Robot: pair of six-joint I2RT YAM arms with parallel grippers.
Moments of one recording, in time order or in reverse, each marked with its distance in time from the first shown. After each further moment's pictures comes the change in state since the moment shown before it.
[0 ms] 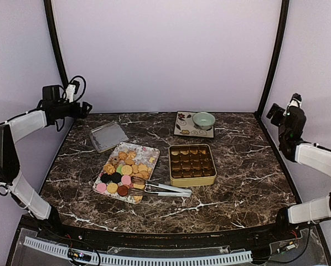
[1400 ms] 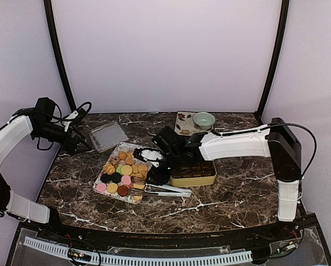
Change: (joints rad) left arm 0.003 -0.275 -0.027 -0.977 0.458 0.520; right arm 1.032 0.803 0.918 -1.015 -0.661 -0.286
